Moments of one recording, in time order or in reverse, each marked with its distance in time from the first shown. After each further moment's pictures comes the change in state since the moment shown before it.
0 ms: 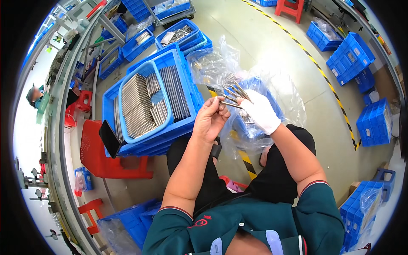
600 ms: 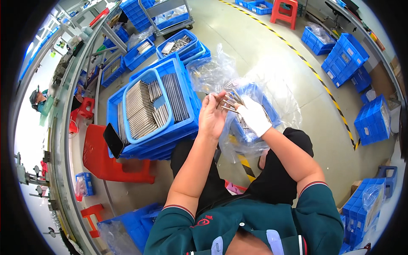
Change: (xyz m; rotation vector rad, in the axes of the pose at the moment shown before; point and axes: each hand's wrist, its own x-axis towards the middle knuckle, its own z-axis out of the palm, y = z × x) left_hand 0.010 -0.020 0.020 0.091 0.067 0.243; right_hand -0.009 0.033 0.004 -0.142 0.112 -0.013
